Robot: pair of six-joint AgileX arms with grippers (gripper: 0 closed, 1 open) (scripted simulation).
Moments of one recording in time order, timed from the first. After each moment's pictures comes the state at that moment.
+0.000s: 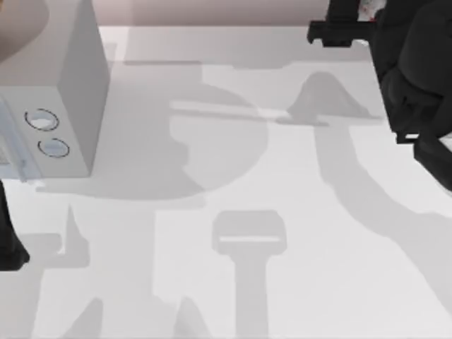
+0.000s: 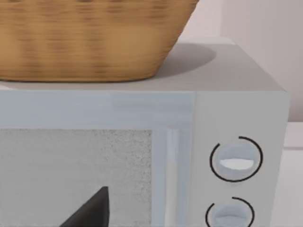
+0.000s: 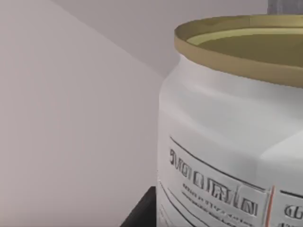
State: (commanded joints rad) left arm 0.00 0.00 0.00 0.00 0.00 0.00; right arm 0.53 1.61 0.89 0.76 0.53 0.03
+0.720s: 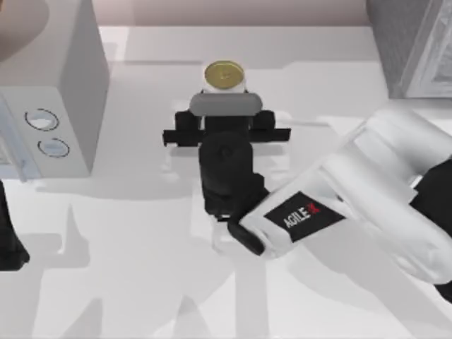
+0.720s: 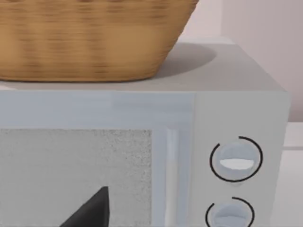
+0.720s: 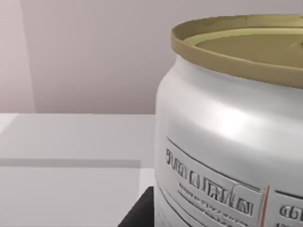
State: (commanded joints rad) left arm 0.00 0.00 0.00 0.00 0.00 0.00; right arm 0.80 2.53 1.38 1.14 0.82 0.02
